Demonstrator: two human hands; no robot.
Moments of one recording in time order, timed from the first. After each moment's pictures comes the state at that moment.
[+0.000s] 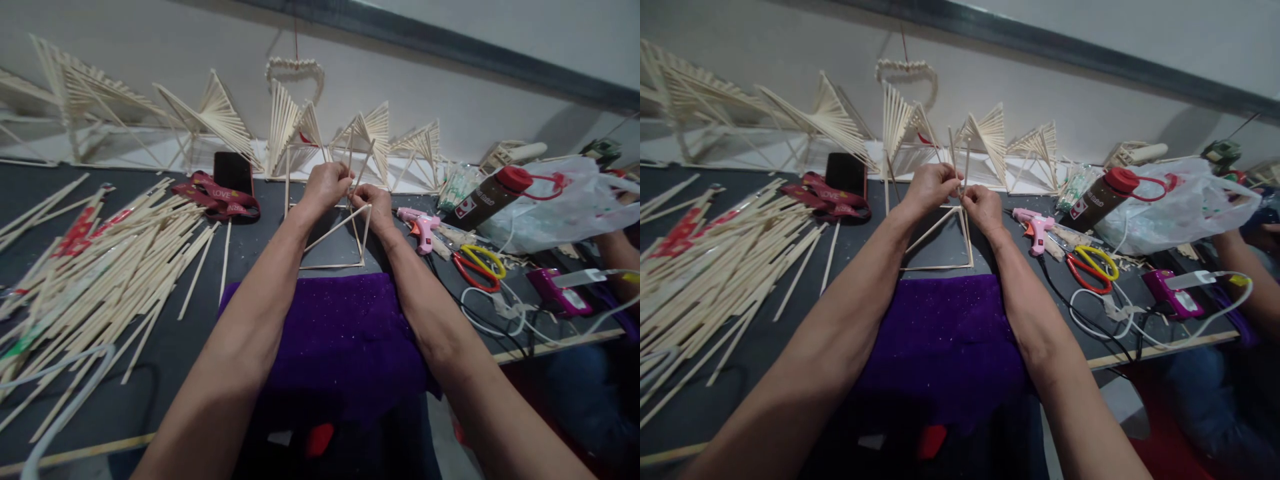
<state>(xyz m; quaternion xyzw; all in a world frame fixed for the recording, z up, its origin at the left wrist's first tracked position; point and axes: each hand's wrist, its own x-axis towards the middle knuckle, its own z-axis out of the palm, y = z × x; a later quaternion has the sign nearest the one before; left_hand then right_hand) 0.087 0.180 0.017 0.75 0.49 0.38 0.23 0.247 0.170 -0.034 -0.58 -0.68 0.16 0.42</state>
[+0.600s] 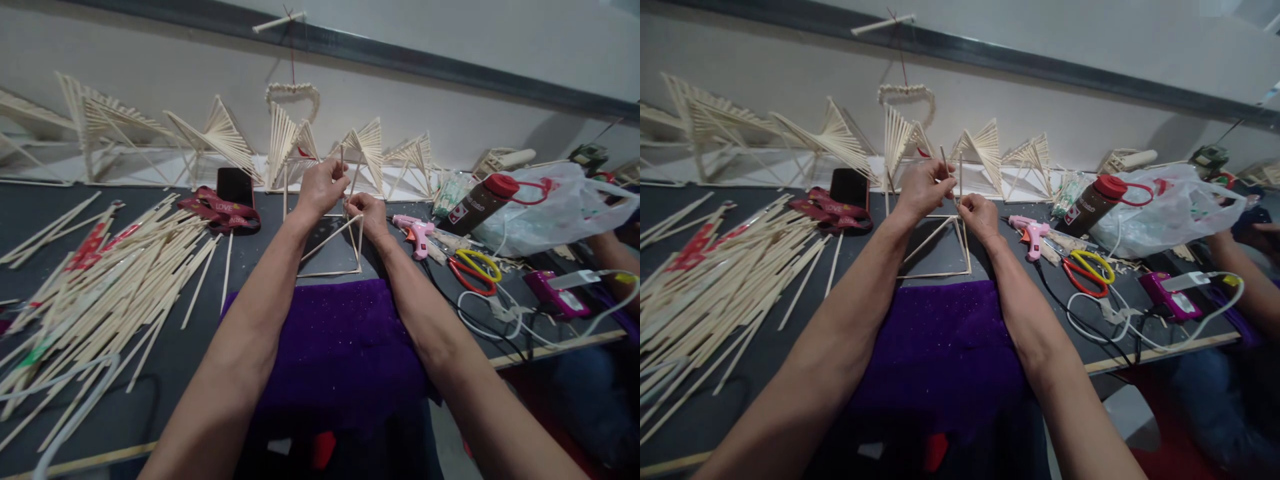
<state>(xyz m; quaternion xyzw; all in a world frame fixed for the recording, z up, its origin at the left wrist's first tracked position) 0.085 0.173 0.037 0.73 0.49 0.43 0.20 0.245 0.169 -0.038 -0.56 -0.68 0.18 0.44</state>
